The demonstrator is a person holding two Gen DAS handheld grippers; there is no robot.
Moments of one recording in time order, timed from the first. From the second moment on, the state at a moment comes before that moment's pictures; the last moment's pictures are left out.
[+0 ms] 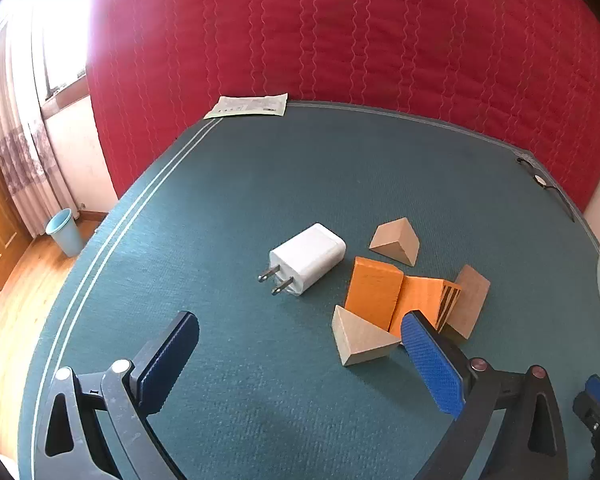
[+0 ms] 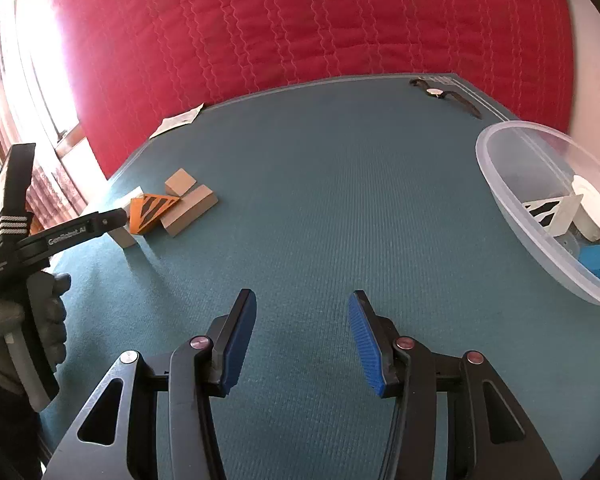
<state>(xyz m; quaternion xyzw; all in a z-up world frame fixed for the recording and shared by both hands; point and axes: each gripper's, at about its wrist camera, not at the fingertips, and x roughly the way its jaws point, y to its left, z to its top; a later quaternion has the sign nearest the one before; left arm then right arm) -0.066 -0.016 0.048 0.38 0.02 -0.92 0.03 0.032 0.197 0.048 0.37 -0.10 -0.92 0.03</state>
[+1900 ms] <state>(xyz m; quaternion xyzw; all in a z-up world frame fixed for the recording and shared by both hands) -0.045 -0.028 0.037 0.37 0.03 -0.93 -0.01 -0.007 0.142 0.068 0.39 -0.04 -0.91 0.11</state>
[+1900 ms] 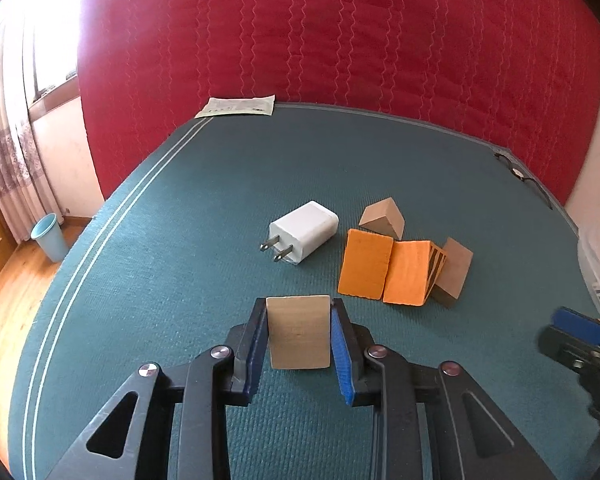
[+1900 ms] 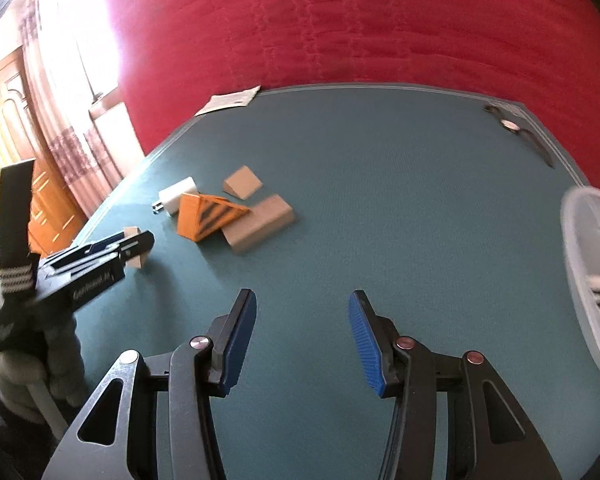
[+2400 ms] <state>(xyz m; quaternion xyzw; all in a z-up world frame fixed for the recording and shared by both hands) -0.046 -0.035 0.034 0.38 0.05 -0.92 -0.01 -0.063 0.089 0.048 0.41 -0.03 -0.90 0.13</state>
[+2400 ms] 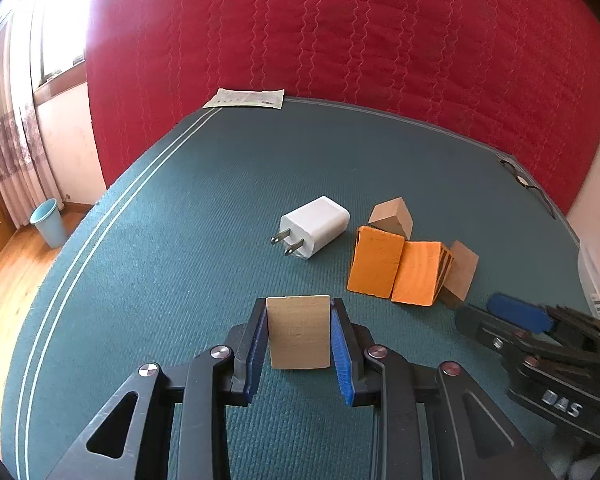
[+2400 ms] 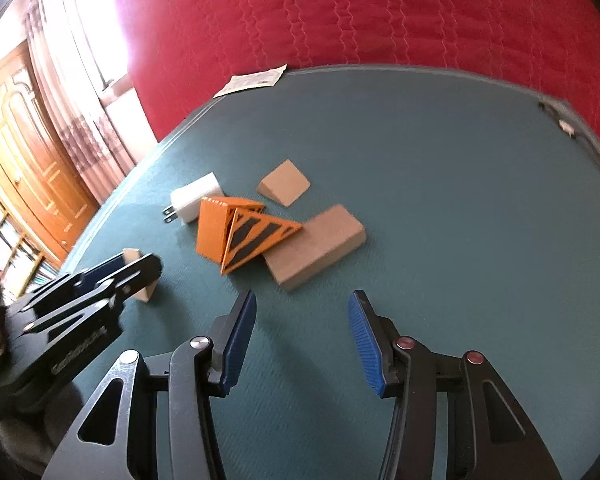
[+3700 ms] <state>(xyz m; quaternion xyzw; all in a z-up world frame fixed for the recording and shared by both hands) -0.049 -0.032 0.032 0.39 0.05 -0.92 -0.01 -0.084 0.102 0.046 0.40 0.01 -0.91 0.13</state>
